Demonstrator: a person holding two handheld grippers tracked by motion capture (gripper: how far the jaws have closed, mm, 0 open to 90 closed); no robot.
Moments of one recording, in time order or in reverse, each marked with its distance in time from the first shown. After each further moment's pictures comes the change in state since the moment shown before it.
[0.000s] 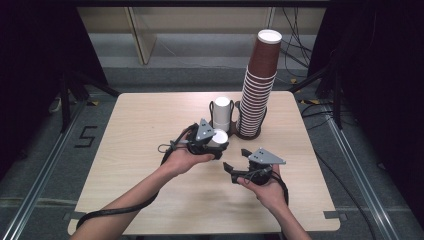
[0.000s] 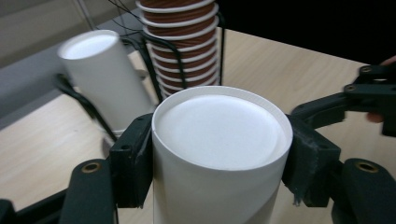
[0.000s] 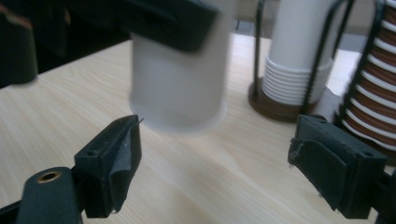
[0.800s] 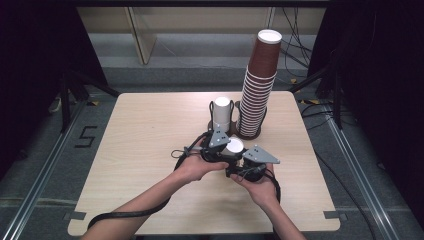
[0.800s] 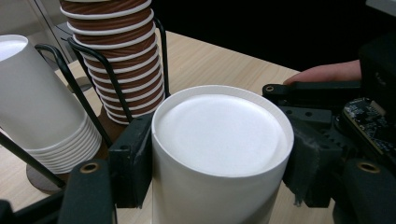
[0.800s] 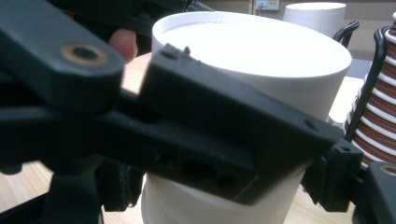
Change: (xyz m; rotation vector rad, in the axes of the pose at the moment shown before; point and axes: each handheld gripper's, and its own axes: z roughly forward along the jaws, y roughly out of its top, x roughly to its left) left arm -0.031 0.006 0.012 -0.022 -0.104 -0.032; right arm 0.008 0.007 0.014 -0.074 -0.019 -0.009
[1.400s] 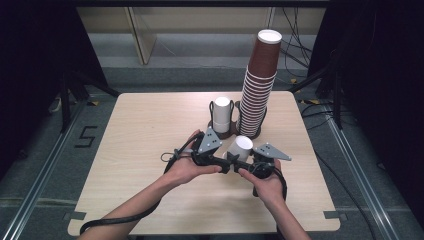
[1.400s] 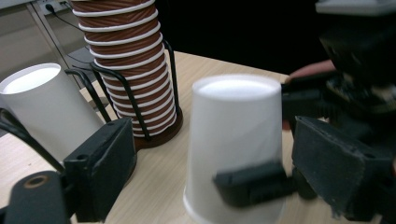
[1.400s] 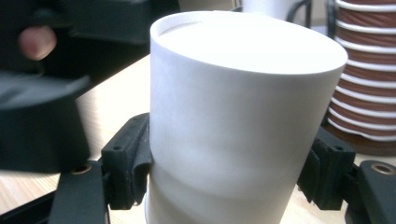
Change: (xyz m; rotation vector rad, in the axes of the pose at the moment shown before) left arm 0.005 -0.012 -0.028 -0.076 0.015 0.096; right arm -0.023 0.000 -0.012 0.012 -0.029 0.178
